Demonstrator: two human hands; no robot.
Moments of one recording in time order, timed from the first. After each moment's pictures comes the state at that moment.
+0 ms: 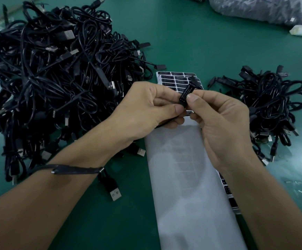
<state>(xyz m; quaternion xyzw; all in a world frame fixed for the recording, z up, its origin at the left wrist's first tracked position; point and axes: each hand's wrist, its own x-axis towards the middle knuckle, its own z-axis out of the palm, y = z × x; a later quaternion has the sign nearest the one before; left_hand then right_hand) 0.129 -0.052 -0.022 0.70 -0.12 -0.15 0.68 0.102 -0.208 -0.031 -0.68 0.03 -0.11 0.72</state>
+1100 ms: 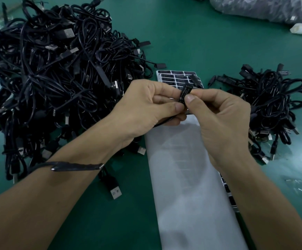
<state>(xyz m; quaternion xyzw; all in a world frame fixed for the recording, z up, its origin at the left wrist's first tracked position) 0.127 -0.052 -0.019 0.67 -0.09 -0.17 0.72 0.100 -0.203 -0.028 -0.74 -0.01 -0.19 0.65</state>
